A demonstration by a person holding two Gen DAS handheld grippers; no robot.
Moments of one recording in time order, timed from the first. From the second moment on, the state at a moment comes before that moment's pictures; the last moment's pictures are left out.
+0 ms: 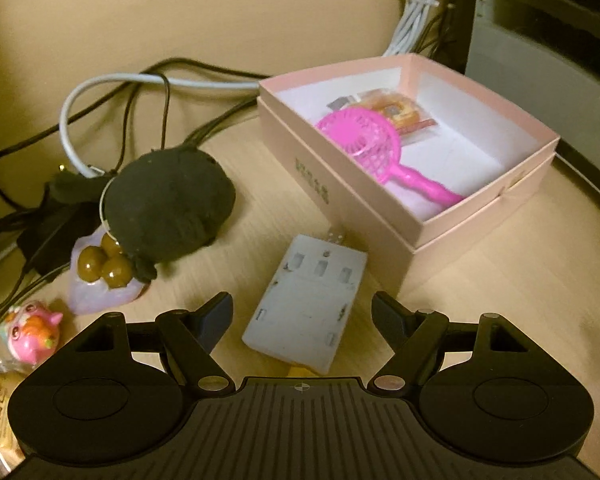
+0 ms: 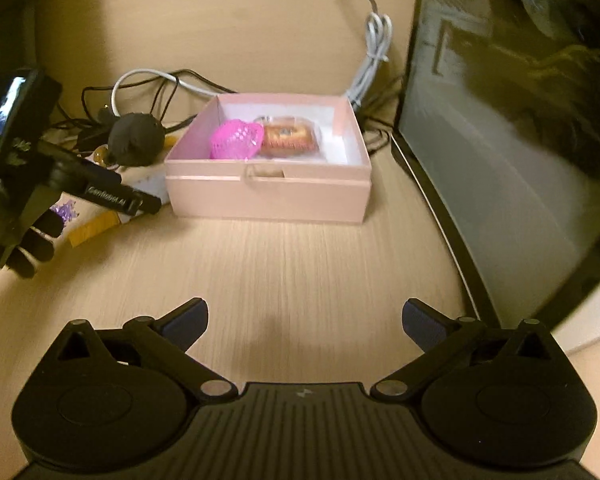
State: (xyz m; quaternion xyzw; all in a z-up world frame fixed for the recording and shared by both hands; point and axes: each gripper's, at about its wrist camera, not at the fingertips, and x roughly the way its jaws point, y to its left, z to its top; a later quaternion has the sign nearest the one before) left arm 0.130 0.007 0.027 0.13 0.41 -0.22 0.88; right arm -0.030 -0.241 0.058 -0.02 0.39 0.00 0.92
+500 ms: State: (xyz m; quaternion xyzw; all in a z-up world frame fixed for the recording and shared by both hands) left arm 0.086 0.045 0.050 0.03 0.39 -0.17 0.91; right arm -0.028 -0.196 0.034 -0.05 0.41 0.08 0.91
